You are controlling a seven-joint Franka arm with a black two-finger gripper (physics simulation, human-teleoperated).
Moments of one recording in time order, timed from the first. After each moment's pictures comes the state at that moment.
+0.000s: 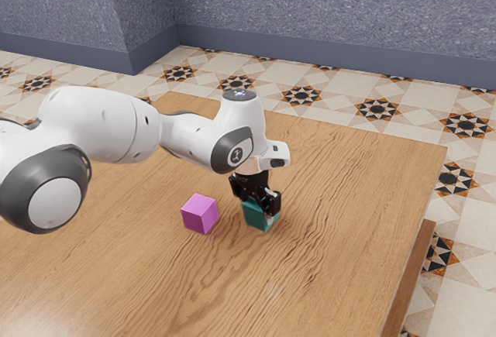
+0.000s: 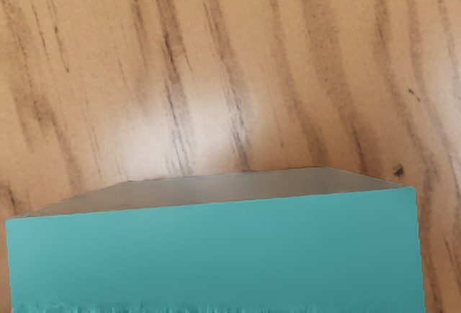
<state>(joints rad) -0.28 0.63 0.07 -1.62 -0.08 2.27 0.06</state>
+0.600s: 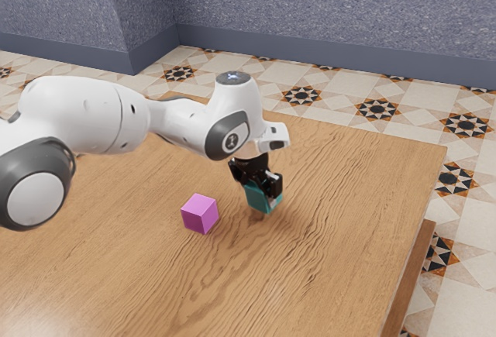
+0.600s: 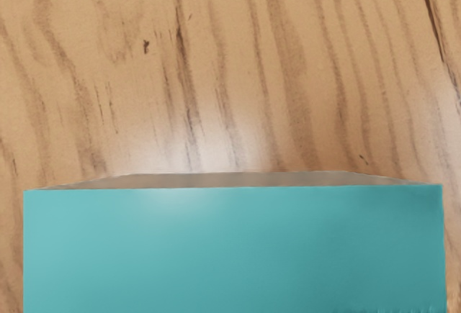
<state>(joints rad) -0.28 0.55 0.07 -1.65 -0.06 2.29 0.01</state>
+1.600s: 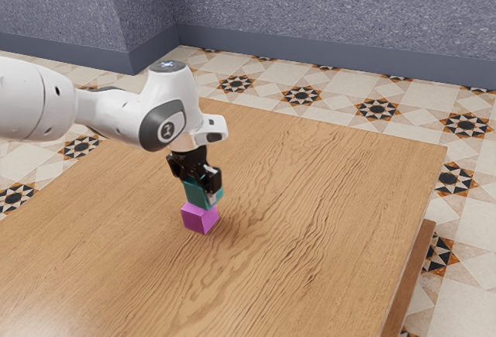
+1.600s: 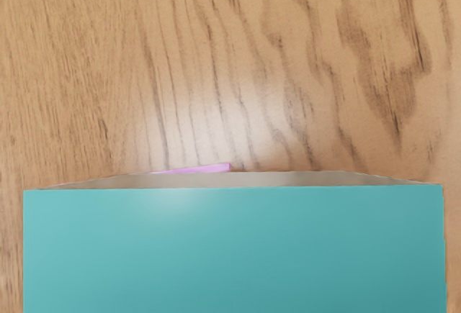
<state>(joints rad) -0.19 0.25 0.12 -1.99 -0.02 2.28 0.07</state>
